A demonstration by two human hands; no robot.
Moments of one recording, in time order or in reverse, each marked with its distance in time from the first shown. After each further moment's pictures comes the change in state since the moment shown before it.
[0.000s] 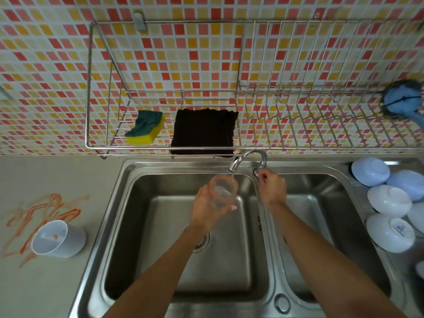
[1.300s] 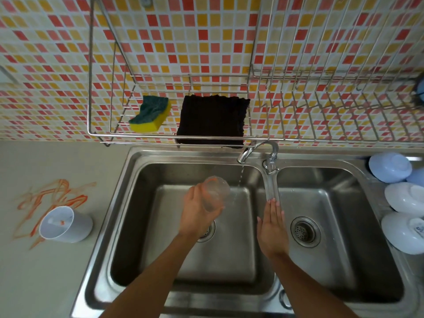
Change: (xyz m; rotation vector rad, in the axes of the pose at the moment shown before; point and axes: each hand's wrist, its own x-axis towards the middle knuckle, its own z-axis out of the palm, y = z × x) left_hand -0.012 -0.056 -0.010 0.267 0.106 -0.033; right_hand -0.127 0.078 0.054 -0.445 -0.196 -0.182
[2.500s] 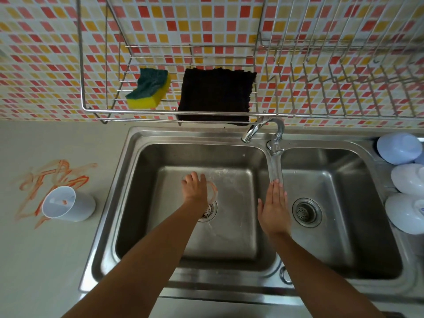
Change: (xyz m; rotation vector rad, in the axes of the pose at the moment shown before) left_hand 0.027 -0.022 0.019 0.977 -0.439 -0.032; right_hand -0.003 -0.001 -0.002 -0.030 -0.035 -0.002
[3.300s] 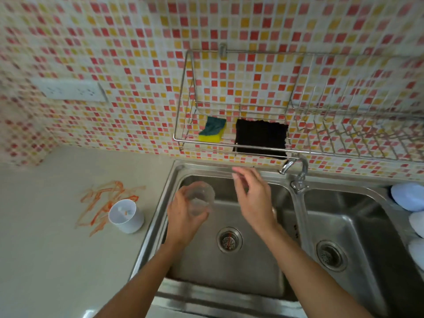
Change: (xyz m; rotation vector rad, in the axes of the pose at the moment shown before) left_hand -0.119 -0.137 -0.020 -1.008 0.736 0.040; right_hand -0.008 -0.213 -0.203 0.820 0.382 -0.432
